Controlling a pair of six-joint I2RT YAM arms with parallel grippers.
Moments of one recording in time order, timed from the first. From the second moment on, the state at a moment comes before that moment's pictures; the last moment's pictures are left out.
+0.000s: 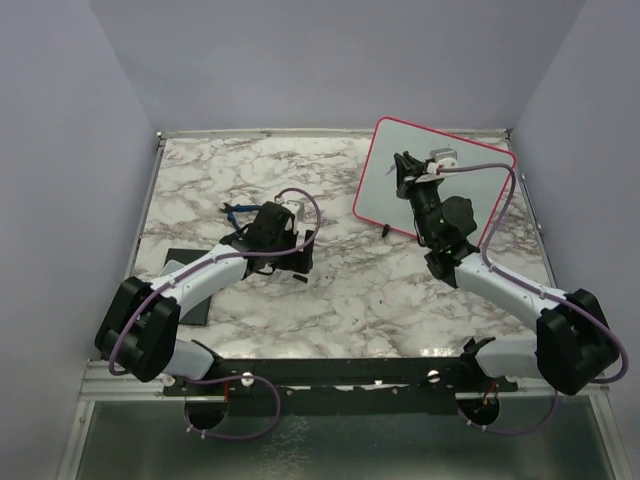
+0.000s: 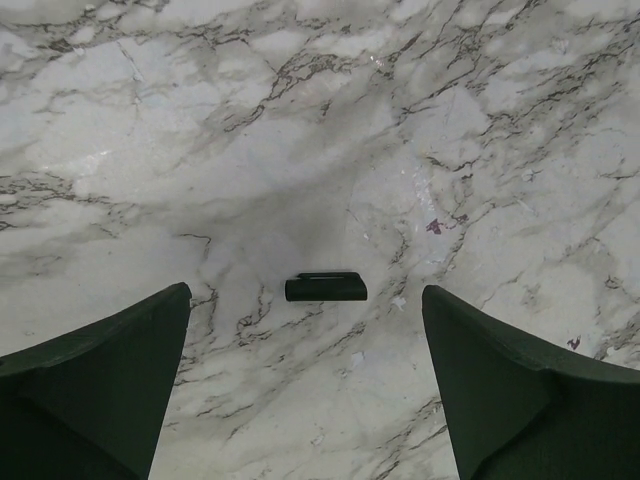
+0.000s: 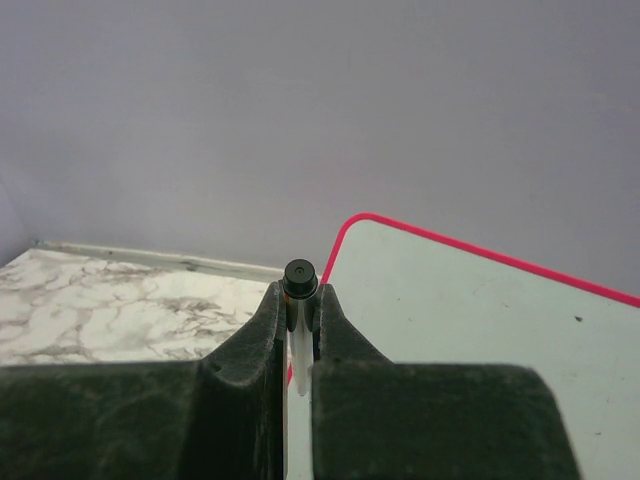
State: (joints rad) left arm -0.56 1.42 0.81 -0.29 0.08 -0.29; right arm 0.54 1.26 0.71 0.87 0.27 -0.08
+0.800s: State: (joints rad) left arm -0.52 1.22 0.81 -0.27 0.01 -0.28; right arm 0.53 1.60 0.94 1.03 0.35 -0.18
